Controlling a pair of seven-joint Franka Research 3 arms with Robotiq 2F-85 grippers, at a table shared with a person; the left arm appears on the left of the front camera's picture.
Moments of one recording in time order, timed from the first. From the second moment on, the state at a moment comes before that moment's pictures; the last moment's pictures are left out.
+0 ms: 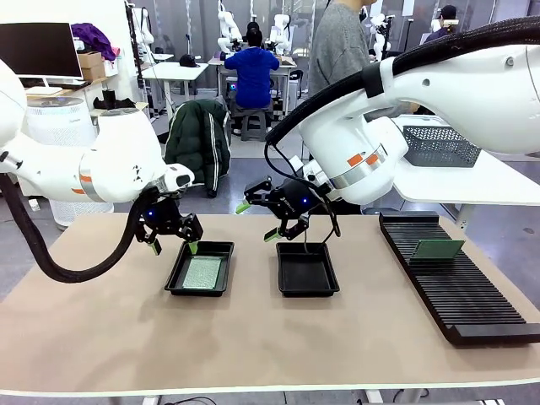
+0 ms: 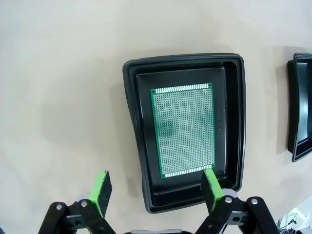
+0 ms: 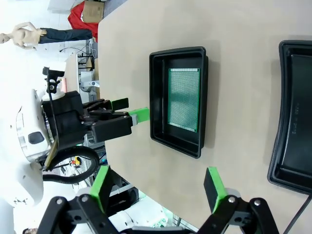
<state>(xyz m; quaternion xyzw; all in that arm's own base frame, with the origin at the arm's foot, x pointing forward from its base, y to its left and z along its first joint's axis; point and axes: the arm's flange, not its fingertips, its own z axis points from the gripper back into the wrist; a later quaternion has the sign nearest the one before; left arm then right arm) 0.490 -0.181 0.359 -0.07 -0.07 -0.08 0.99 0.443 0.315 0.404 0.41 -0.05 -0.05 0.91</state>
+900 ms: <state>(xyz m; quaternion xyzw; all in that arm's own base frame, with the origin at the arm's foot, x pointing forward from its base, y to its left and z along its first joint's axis) 0.508 -0.180 0.328 -0.07 -0.05 -0.07 0.99 0.443 0.315 0.404 0.41 -0.05 -0.05 0.91</state>
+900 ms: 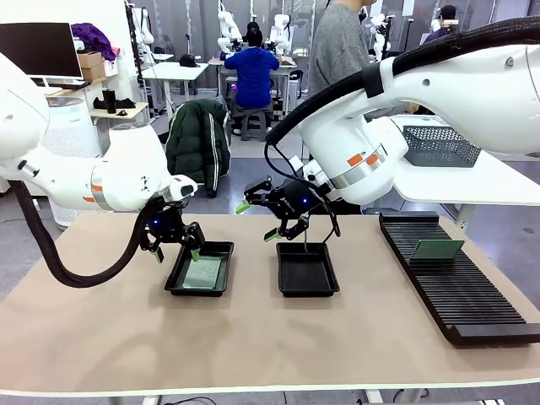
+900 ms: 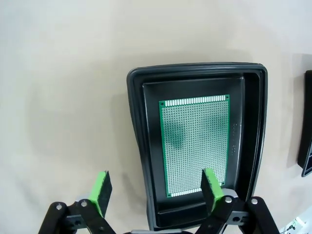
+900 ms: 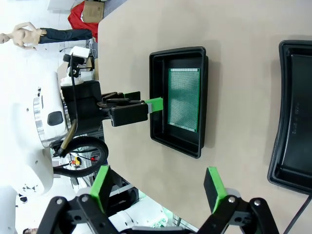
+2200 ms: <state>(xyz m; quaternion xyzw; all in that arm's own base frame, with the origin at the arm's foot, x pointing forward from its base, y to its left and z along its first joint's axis) 0.527 -0.181 0.309 -0.05 -0.04 -0.07 1.00 0.443 0.315 0.404 0.41 -0.05 -0.05 0.91</state>
